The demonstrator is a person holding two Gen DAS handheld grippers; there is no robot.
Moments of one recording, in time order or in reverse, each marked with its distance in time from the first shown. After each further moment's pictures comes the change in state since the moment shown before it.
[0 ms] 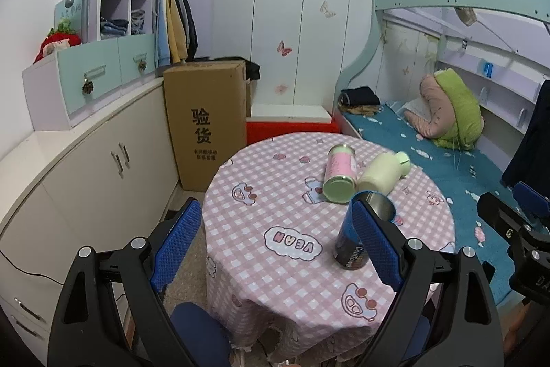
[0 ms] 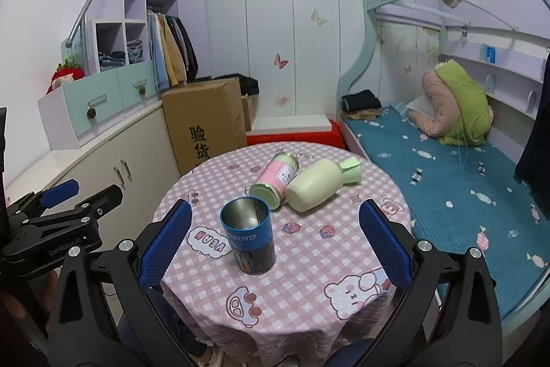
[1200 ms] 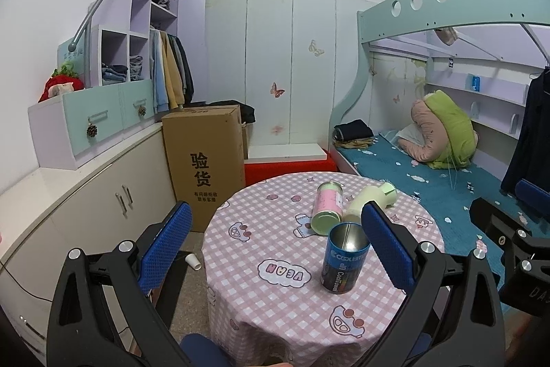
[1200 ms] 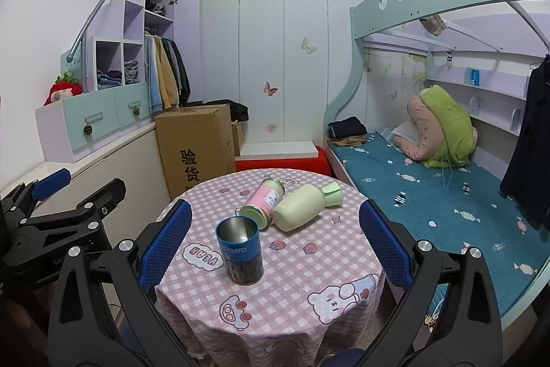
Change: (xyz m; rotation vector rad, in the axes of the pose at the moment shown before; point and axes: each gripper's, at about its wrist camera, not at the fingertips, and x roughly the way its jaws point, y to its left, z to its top) left arm -0.039 -0.025 0.005 0.059 -0.170 0.001; right arm -0.041 0.003 0.004 -0.013 -0.098 -0.056
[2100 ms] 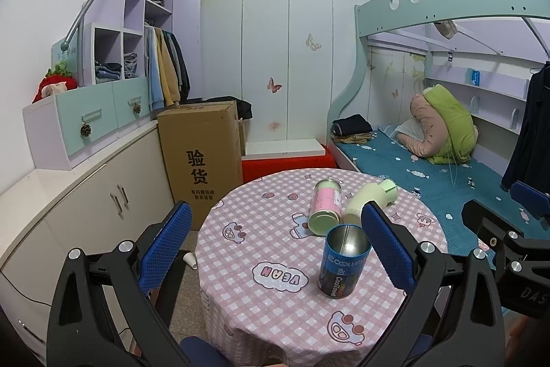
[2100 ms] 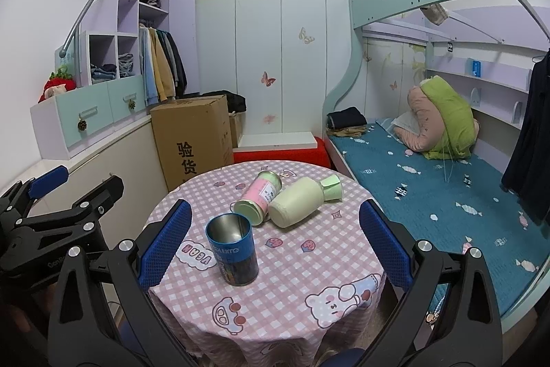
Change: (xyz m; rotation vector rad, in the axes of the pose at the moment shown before) left arm 0.018 -0.005 0.003 0.010 0.021 -0.007; right arm 0.026 -0.003 -0.004 0.009 0.040 -0.001
